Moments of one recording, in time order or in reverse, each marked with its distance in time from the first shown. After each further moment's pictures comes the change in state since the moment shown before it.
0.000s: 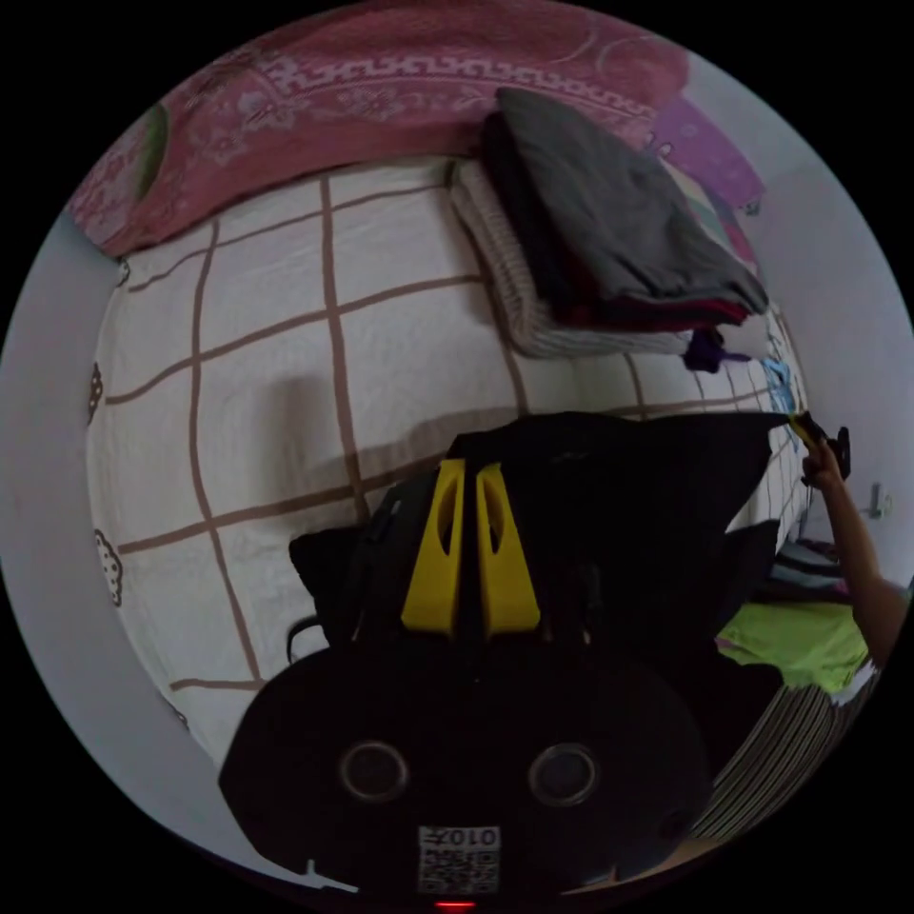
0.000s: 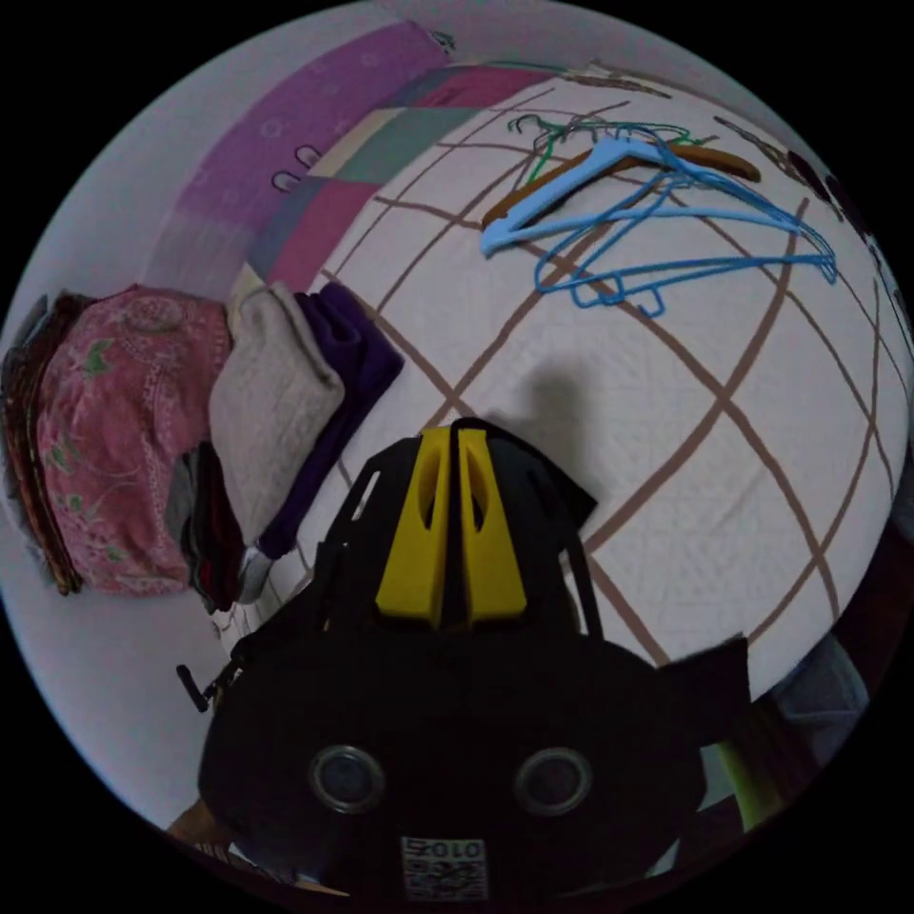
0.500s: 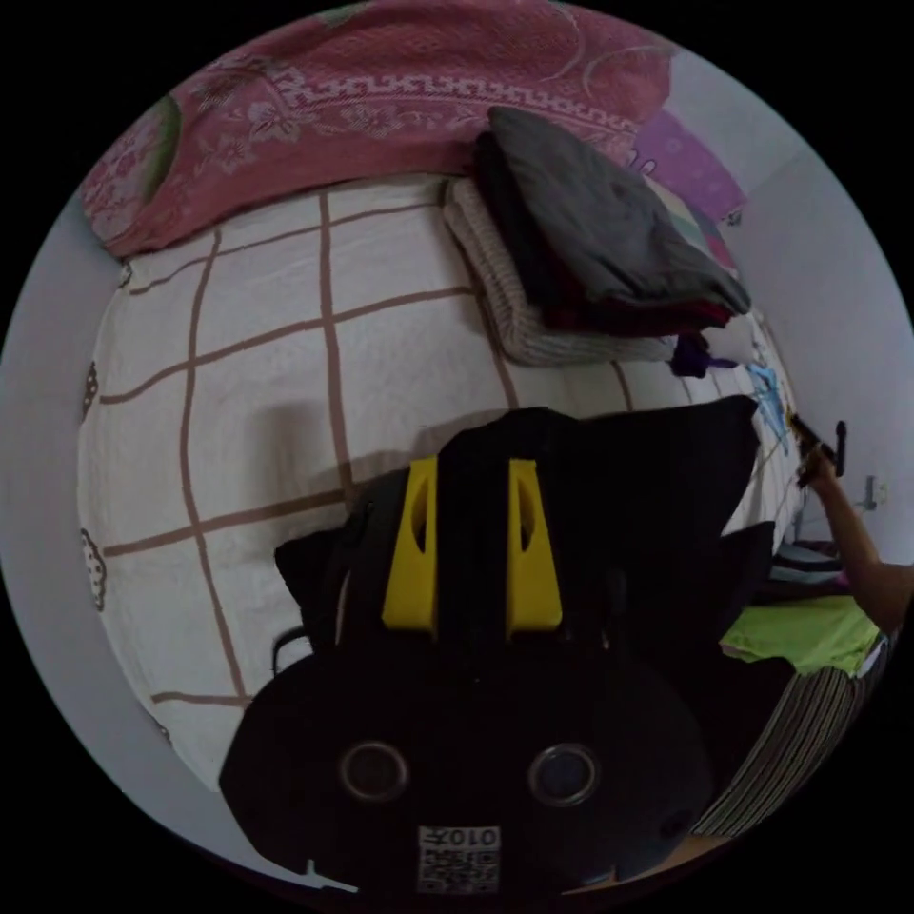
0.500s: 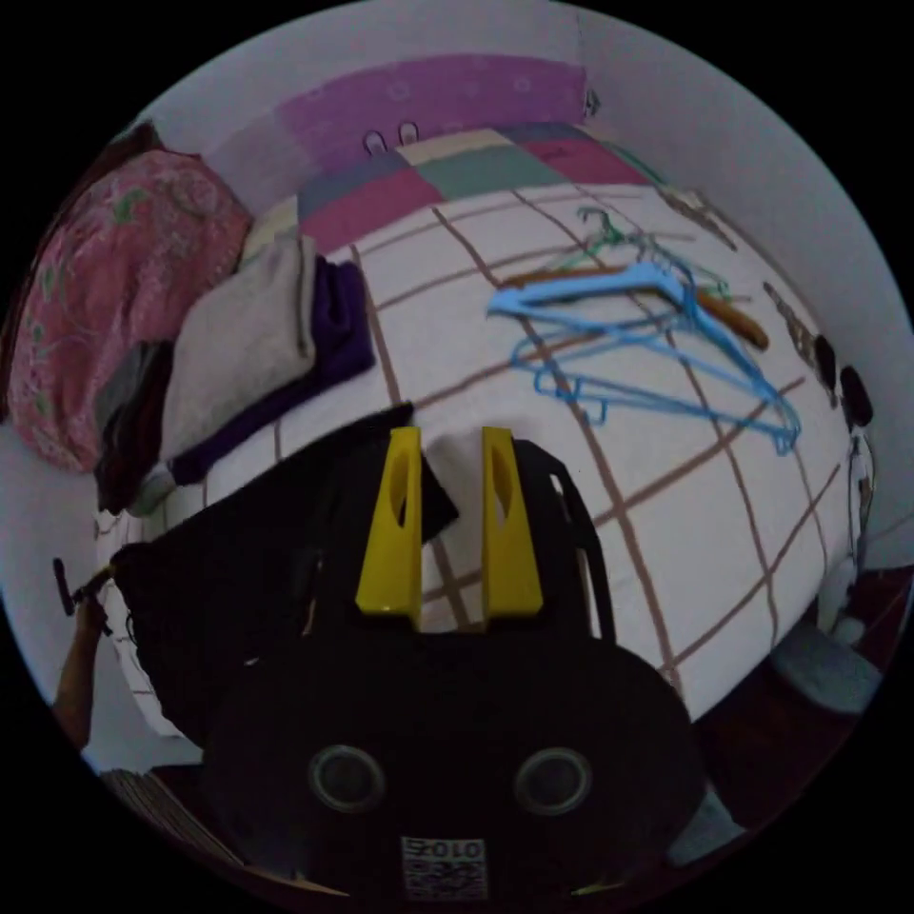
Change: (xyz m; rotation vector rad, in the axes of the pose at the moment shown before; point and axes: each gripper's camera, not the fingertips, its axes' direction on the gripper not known) left arm 0.019 0.049 -0.003 0.126 0.053 0.029; right arm 0.004 0.026 0.014 0.071 0.242 -0.345
